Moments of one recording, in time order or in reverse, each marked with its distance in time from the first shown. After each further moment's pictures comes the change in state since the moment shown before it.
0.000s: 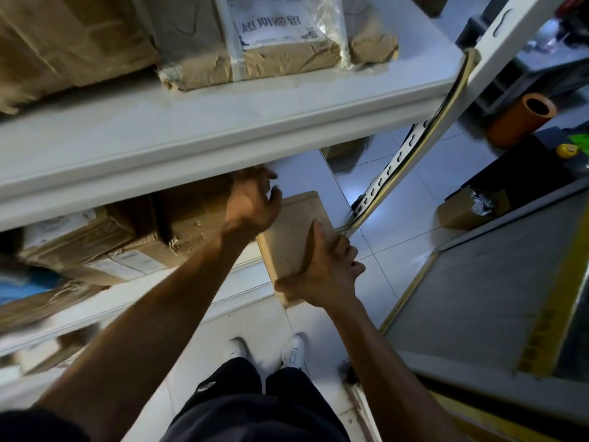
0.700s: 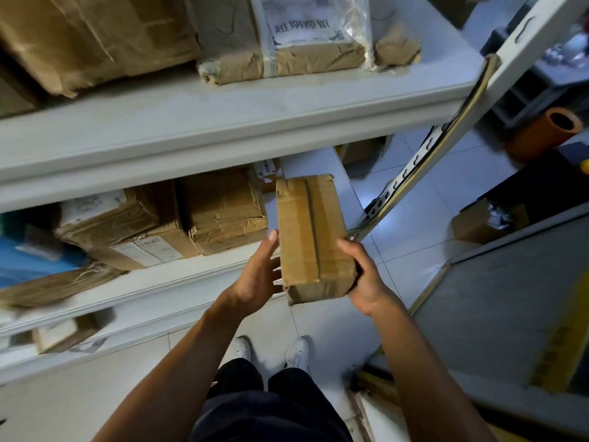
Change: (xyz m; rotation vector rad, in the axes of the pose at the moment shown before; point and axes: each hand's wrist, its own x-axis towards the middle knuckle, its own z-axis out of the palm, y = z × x) left_hand -0.113 0.024 0.012 -1.561 -0.466 -0.800; right_hand -0.002 0.030 -0.021 1.523 -0.425 -0.010
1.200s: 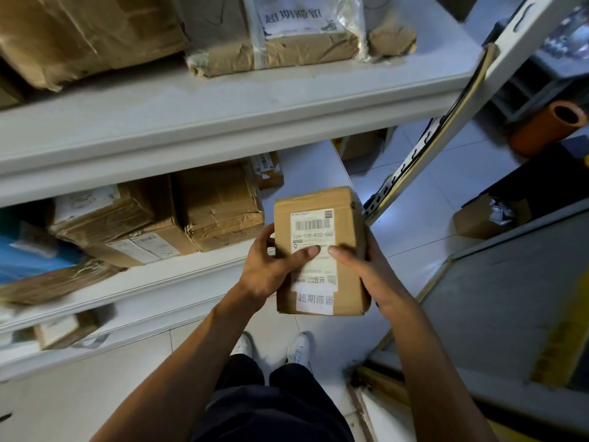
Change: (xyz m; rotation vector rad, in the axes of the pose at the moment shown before) left_hand -0.015 0.013 0.038 0.233 0.262 0.255; right_hand -0.015 -0.012 -0.020 -0.438 0.097 -0.120
